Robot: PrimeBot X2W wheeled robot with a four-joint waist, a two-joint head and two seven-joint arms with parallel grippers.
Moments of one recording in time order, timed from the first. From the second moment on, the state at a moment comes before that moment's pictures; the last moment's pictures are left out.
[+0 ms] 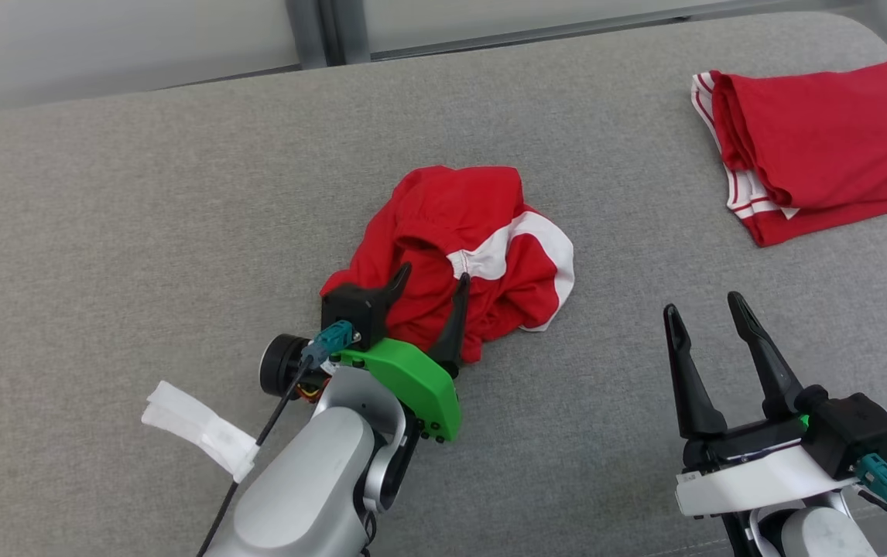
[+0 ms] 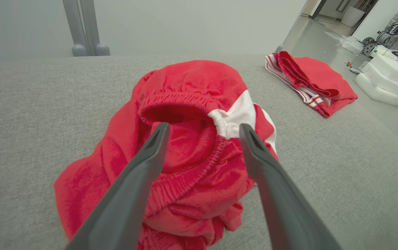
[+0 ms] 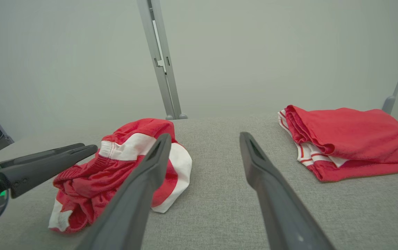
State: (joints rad) left arm -0.49 0.05 -0.69 0.44 -0.58 0.12 -0.09; right arm 0.02 -0.09 0.12 -0.08 0.19 0.13 -0.26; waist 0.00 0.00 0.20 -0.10
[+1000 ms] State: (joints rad) left arm -0.66 0.07 -0.75 0.33 -0.72 0.03 -0.05; right arm 0.00 -0.07 0.13 -0.06 0.19 0.13 -0.26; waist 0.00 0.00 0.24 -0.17
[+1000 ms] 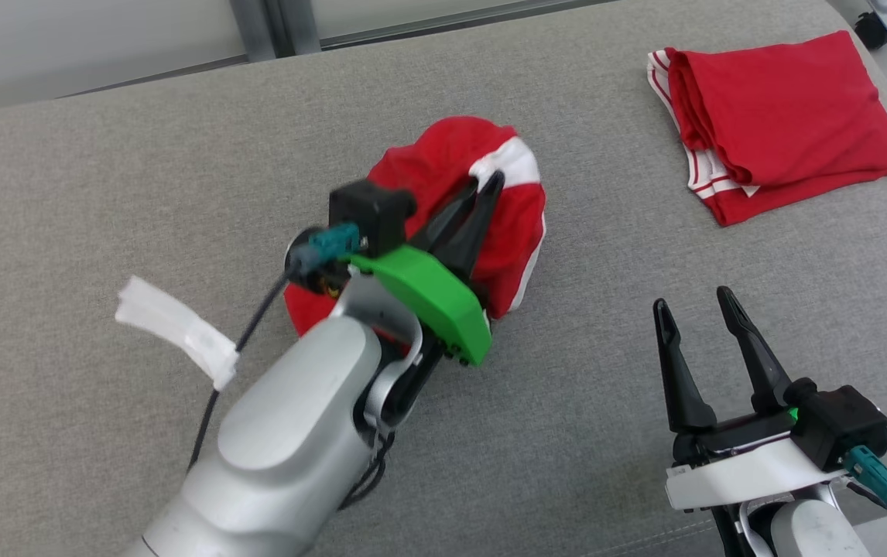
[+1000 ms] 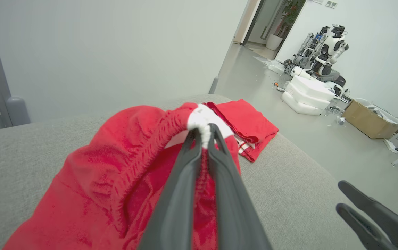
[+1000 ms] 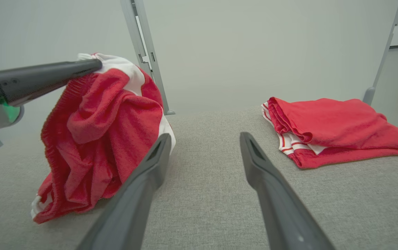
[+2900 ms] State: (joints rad) left arm -0.39 0.22 -0.63 0.24 -0.90 -0.08 -0.19; right arm -0.10 -0.38 0.38 0.06 0.93 0.13 -0.26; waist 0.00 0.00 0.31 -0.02
